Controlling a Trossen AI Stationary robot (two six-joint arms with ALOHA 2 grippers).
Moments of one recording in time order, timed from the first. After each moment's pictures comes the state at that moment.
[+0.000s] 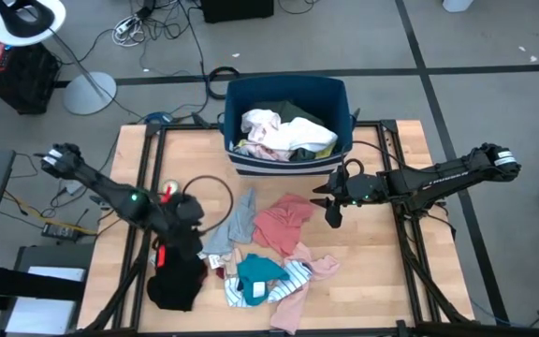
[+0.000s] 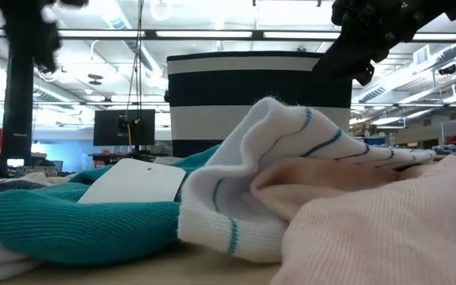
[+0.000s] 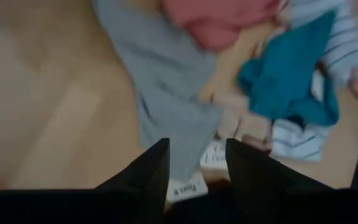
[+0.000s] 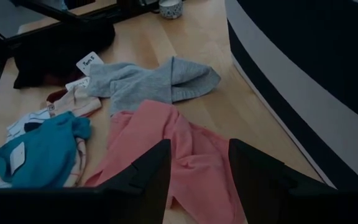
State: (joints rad) left arm -0.53 1.10 0.95 -0.96 -0.31 -0.97; right arm 0.15 1.04 0.66 -0.17 0.31 0.38
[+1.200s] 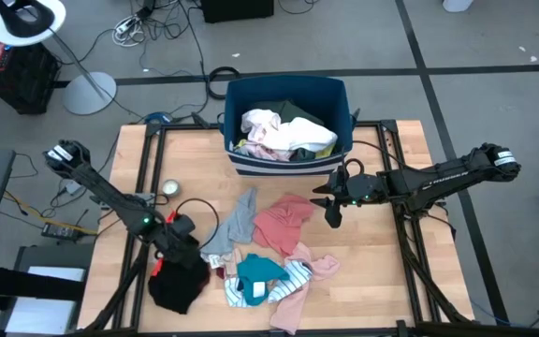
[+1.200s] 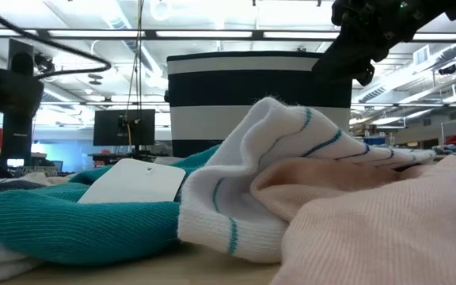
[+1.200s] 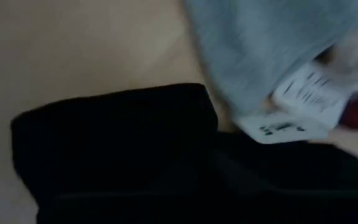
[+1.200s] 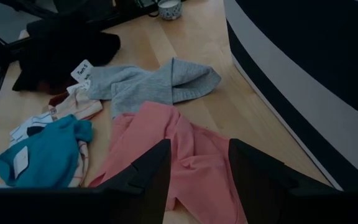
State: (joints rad) left arm -0.67 1.10 0.43 -0.50 -0.16 -1.51; right arm 0.15 1.04 0.66 -0.17 0.31 0.40
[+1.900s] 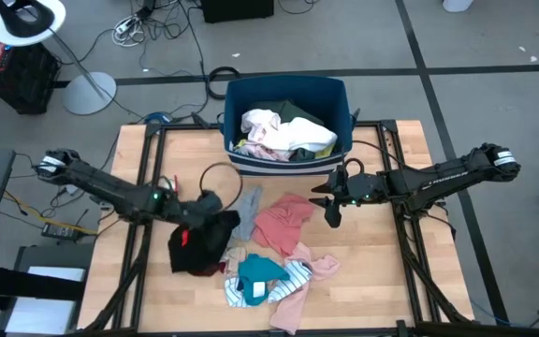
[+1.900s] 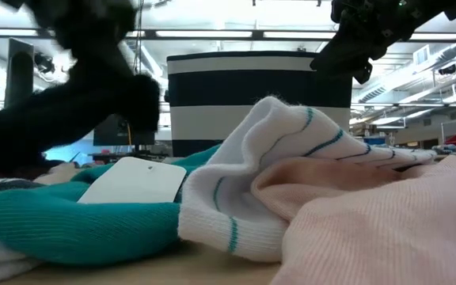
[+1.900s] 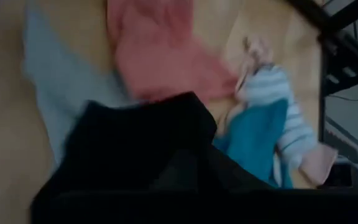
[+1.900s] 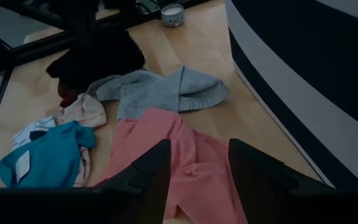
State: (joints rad) left arm -0.30 1.11 0.67 -0.25 -0.20 -0.81; right arm 0.15 1.04 0.66 -0.14 0.31 0.38
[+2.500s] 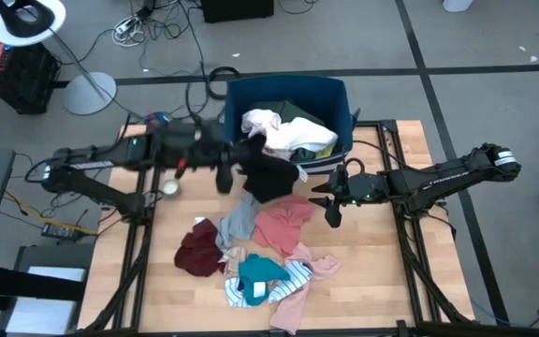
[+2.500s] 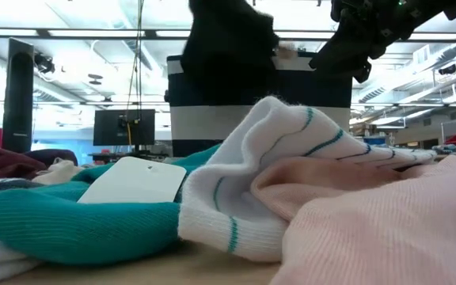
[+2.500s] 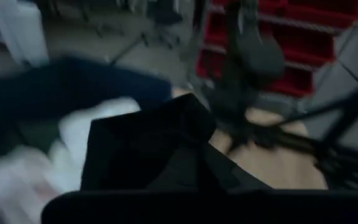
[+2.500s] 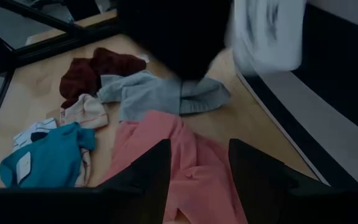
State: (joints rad) left arm 0.04 1.22 1.41 -0.44 -0.19 -0.19; right arm 0.15 1.04 0.66 -0.13 0.31 0.37
